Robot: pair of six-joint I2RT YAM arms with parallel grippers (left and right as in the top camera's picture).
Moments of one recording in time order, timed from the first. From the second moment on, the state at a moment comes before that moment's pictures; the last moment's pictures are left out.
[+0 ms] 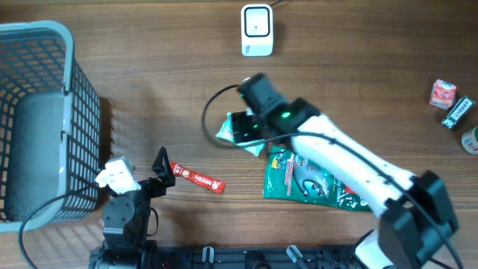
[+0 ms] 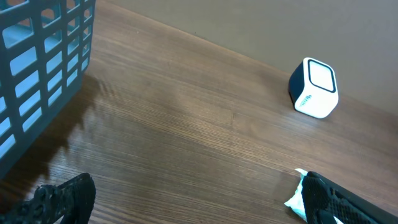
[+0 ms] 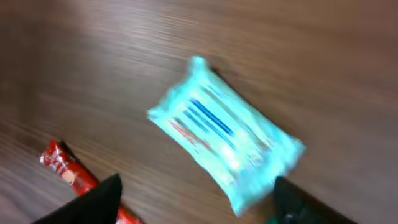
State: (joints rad) left arm -0.08 0.02 0.12 -0.40 -0.12 -0.39; right arm 0.71 1.70 1.26 -0.67 -0.02 0.44
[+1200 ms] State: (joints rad) left arm -0.08 0.02 0.12 -0.40 -0.12 -0.39; right arm 0.61 1.86 1.38 -0.74 -0.34 0.30
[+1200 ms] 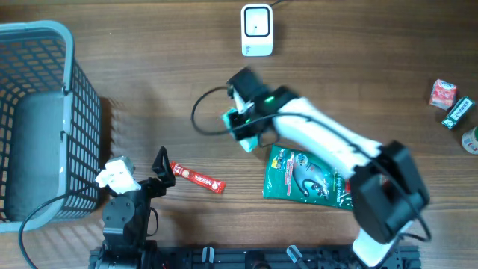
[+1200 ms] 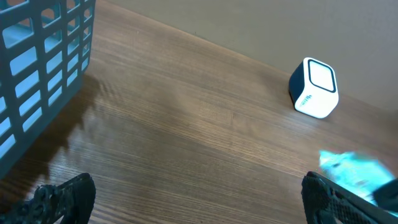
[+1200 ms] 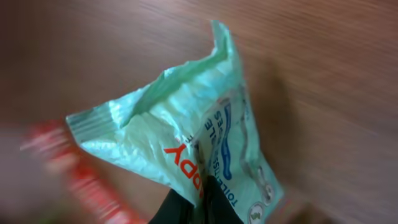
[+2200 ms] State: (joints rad) left arm -0.08 0.02 0.12 -0.40 -0.12 -0.39; right arm 0.26 2.09 1.28 -0.38 -1.56 1.31
